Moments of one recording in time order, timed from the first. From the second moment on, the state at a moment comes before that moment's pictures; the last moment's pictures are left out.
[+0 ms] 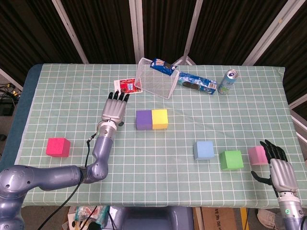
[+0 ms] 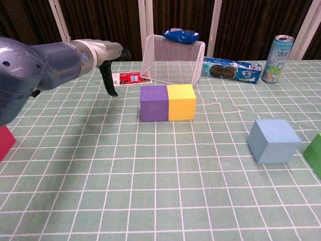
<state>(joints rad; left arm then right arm) -1.18 -1.69 -0.30 -1.32 0.33 1.09 0.93 0.10 -1.17 0.07 -1.59 -1.36 1.32 0.09</state>
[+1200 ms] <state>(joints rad) -1.26 -2.01 -0.36 -0.81 0.40 0.96 0.90 0.10 -1.16 0.08 -1.59 -1.34 1.30 0.13</state>
